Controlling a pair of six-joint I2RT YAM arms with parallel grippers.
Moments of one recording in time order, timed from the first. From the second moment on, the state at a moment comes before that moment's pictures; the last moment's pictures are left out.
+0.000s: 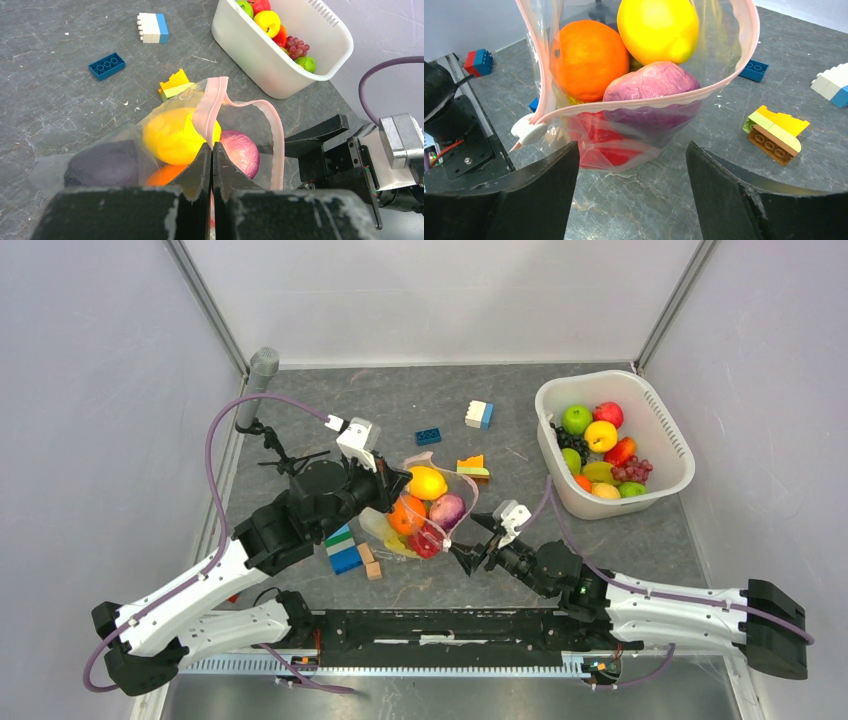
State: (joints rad) left arm -0.95 0.87 0.99 -0.36 -0.27 -0.42; right arm 1.22 0.79 0.25 0.52 0.35 0.09
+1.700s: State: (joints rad) left arm -0.95 0.88 0.99 -0.35 -0.29 -0.42; right arm 1.36 0.97 0.26 0.83 0.66 0.04
